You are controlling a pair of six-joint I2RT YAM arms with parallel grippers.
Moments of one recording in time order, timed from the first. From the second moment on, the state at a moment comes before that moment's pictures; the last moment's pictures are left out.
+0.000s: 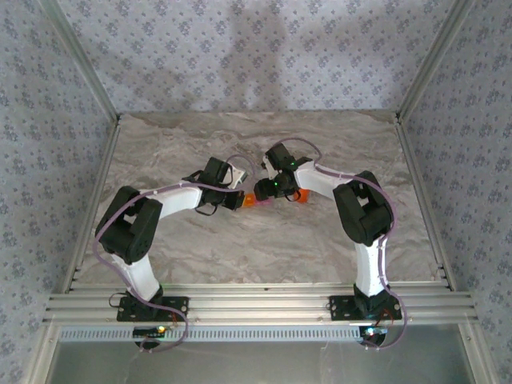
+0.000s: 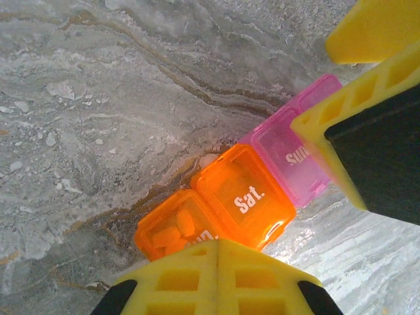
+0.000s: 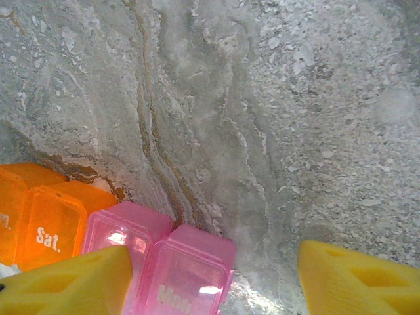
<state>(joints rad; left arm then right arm) -0.54 1.78 1.01 -0.20 0.30 -0.12 0.57 2.00 1.37 -0.50 -0.16 0.25</state>
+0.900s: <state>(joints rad) -0.55 1.78 1.04 -0.28 0.28 -0.11 0.57 2.01 1.38 -0.51 -0.17 0.25</state>
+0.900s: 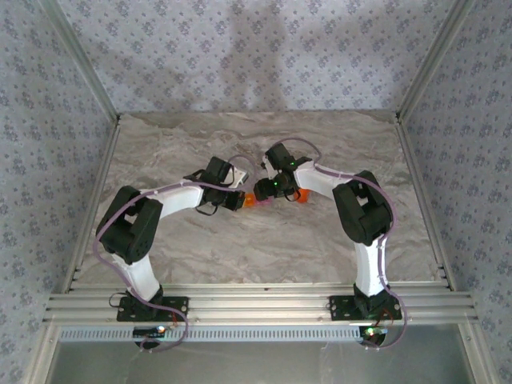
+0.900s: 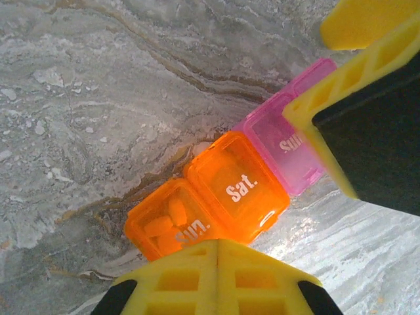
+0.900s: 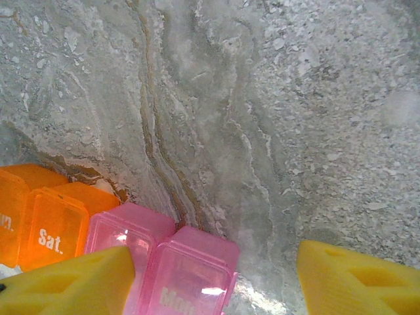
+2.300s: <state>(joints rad) -0.59 1.83 1.16 -0.44 0.17 -0.06 0.57 2.01 1.38 -0.50 -0.17 0.25</state>
